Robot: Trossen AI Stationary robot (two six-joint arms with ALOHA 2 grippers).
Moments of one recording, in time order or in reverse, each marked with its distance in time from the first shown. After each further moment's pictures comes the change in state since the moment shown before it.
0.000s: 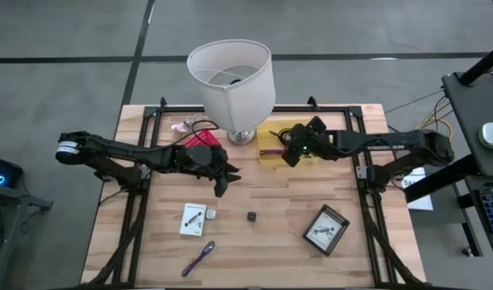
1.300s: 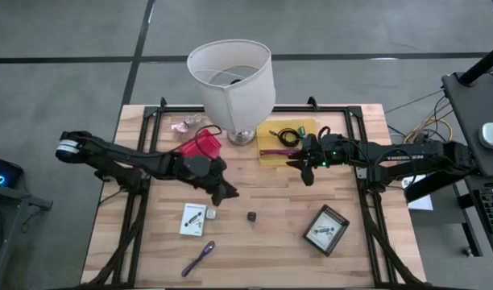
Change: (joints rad) left arm -0.115 0.000 0.009 0.003 0.135 -0.449; right arm -0.004 -0.294 -0.390 0.506 -0.582 -0.052
